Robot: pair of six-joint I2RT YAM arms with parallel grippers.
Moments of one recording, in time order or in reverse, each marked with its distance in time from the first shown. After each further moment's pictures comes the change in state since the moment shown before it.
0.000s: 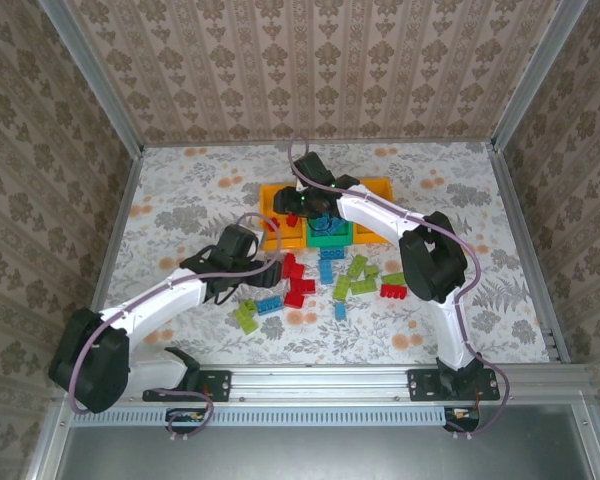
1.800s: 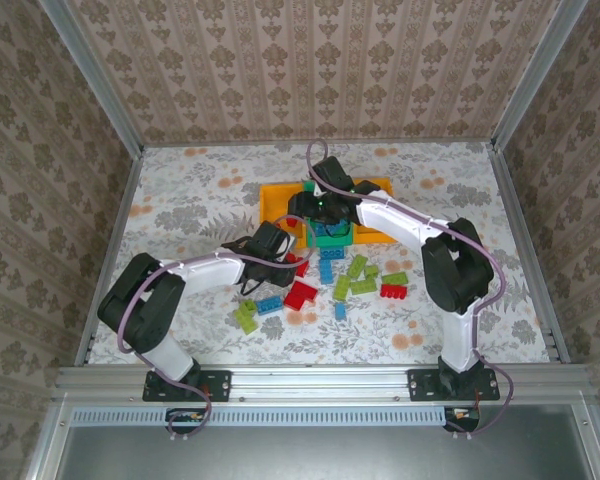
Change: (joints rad) left arm -0.074 0.375 0.143 0.089 0.040 0.056; right arm -0.041 -0.181 -0.219 0.024 0.000 -0.009
